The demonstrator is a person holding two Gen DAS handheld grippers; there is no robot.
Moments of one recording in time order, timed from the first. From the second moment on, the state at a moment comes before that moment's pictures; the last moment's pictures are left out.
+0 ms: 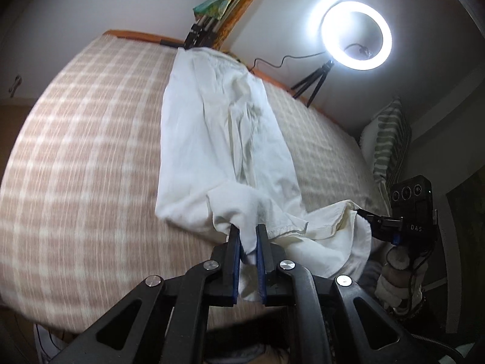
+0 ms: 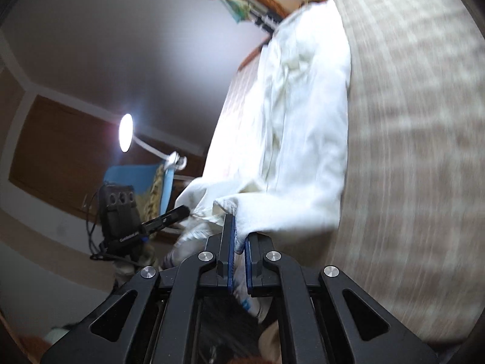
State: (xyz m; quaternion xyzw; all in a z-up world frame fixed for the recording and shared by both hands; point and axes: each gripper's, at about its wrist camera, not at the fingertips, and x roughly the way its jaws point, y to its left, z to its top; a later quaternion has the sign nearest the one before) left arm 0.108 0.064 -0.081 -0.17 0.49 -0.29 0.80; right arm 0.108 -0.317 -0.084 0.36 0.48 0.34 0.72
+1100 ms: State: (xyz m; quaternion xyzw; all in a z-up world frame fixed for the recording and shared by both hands) left arm 0.164 0.102 -0.124 -0.25 0.43 -0.23 0.84; right arm 0.170 -0.313 -0.101 0.26 0.48 0.27 0.79
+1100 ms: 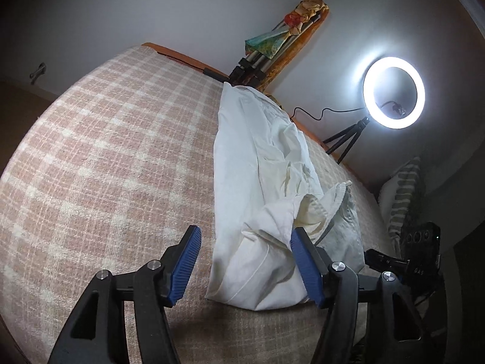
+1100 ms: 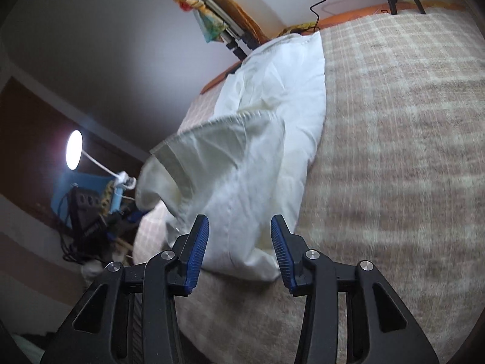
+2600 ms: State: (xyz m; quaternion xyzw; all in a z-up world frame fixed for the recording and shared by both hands) left arm 0.183 0.057 -0.121 -0.14 0.39 -0.22 0.88; right arm 0.185 -0.282 -0.094 0.16 0.45 0.30 0.82
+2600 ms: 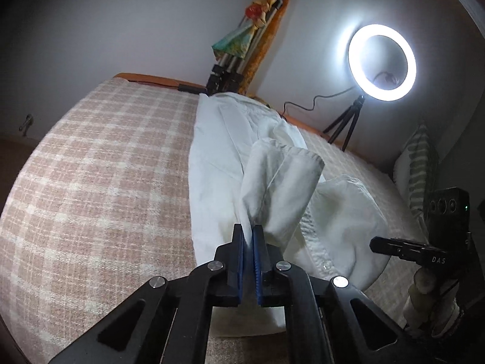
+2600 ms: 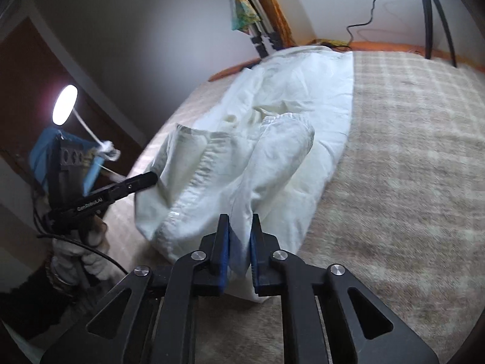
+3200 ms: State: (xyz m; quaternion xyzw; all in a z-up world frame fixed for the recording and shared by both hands) left arm 0.172 0.067 -0.102 -0.09 0.35 -0.13 0.92; right arm 0.188 -0.303 -0.107 0.16 0.47 0.18 0.85
